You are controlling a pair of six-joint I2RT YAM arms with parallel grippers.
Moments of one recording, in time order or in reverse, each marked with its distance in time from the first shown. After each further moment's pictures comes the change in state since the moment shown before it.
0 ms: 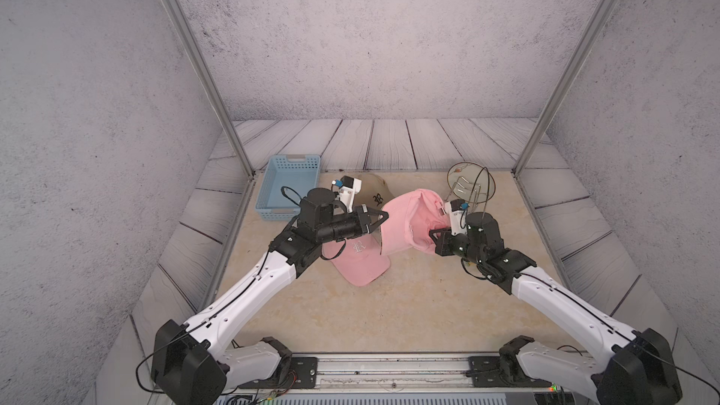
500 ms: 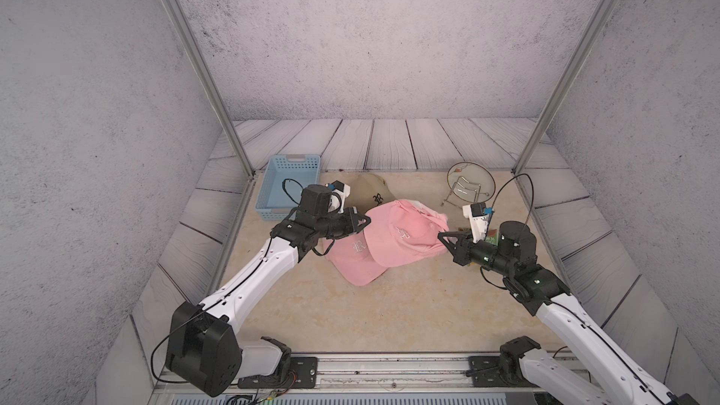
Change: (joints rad) left arm 0.122 0.130 0.034 -0.201 0.038 0.174; right arm -0.161 -0.248 -0.080 -0.002 -0.284 0.011
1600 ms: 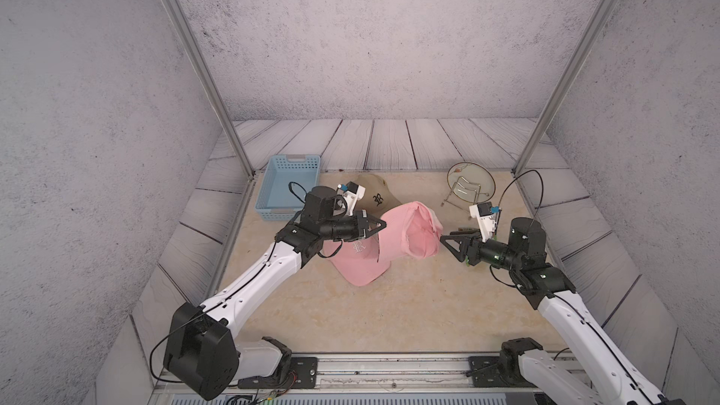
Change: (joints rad) left arm -0.077 -0.013 -0.023 0.173 0.194 -0.089; right arm -0.108 0.043 0.019 -0.052 -0.245 -0.136
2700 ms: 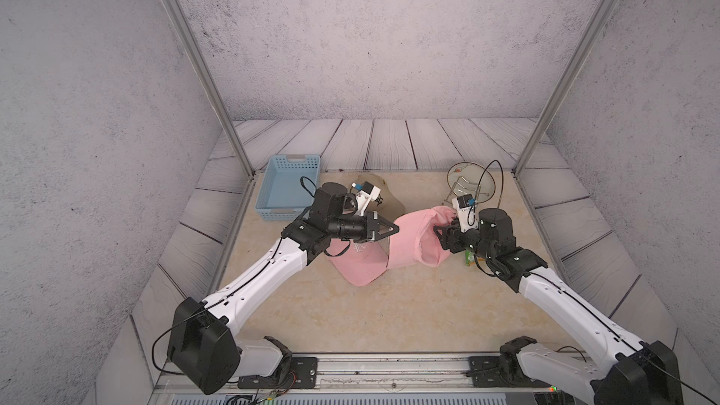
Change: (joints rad) left arm -0.070 0.032 0.076 -0.056 0.102 0.010; right arm 0.161 0.216 0.080 0.047 0.563 -0.169
